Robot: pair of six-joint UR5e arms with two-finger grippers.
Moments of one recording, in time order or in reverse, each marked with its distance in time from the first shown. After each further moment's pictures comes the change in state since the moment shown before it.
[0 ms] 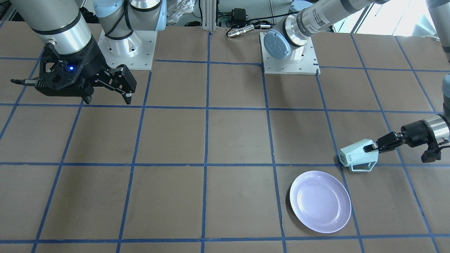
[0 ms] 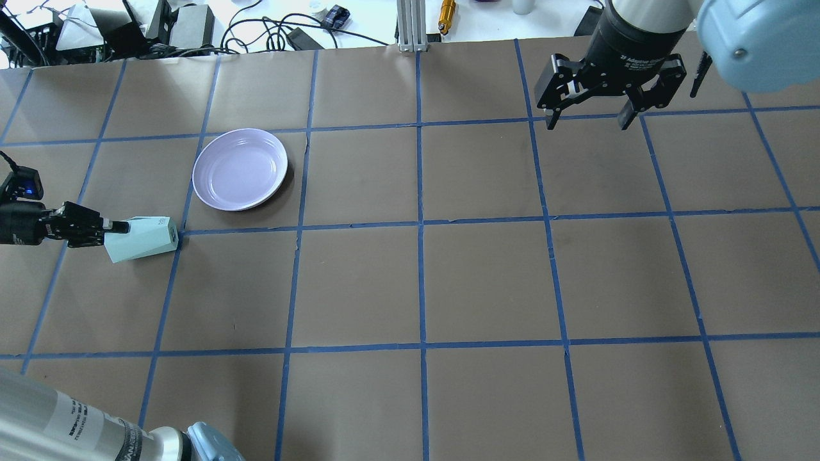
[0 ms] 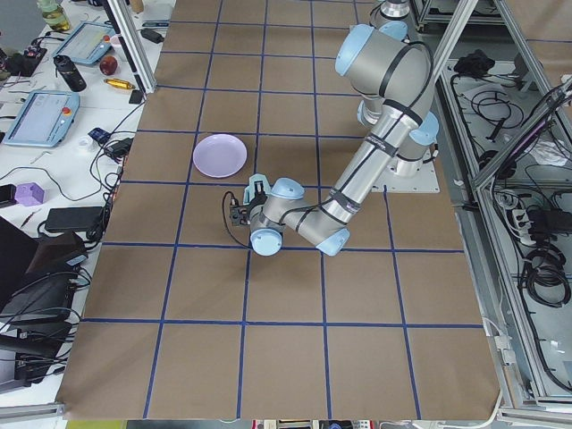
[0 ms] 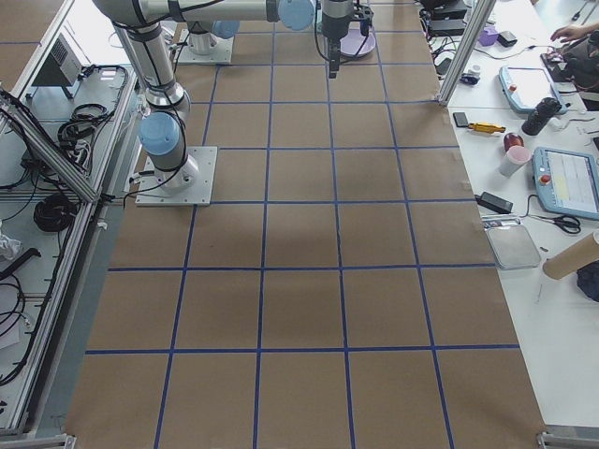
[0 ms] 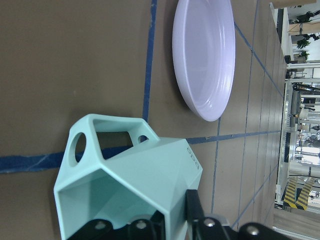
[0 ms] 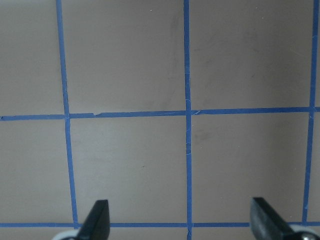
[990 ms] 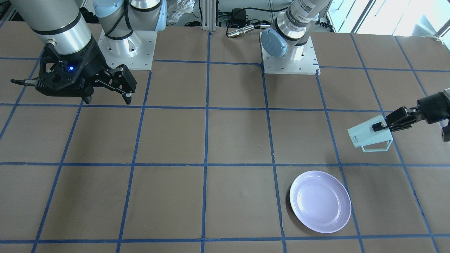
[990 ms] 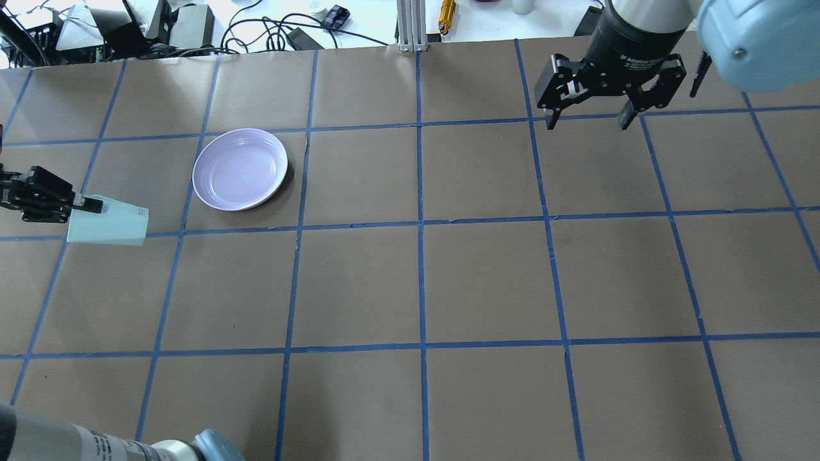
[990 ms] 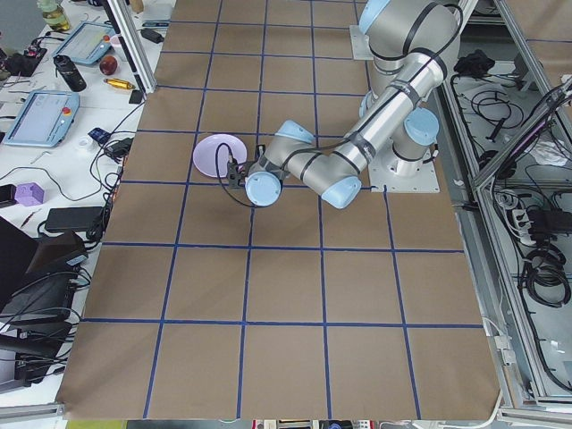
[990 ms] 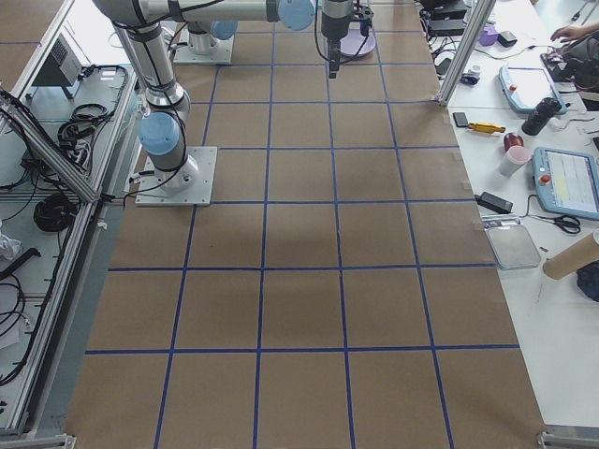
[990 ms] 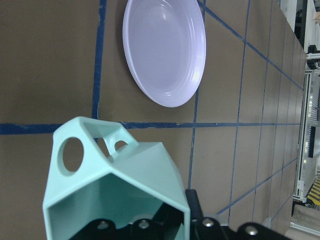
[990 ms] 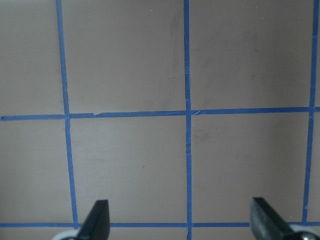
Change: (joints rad) left arm -0.106 0.276 0.016 -0.079 0.139 -0.208; right arm 0.000 0.000 0.000 0.000 0.000 0.000
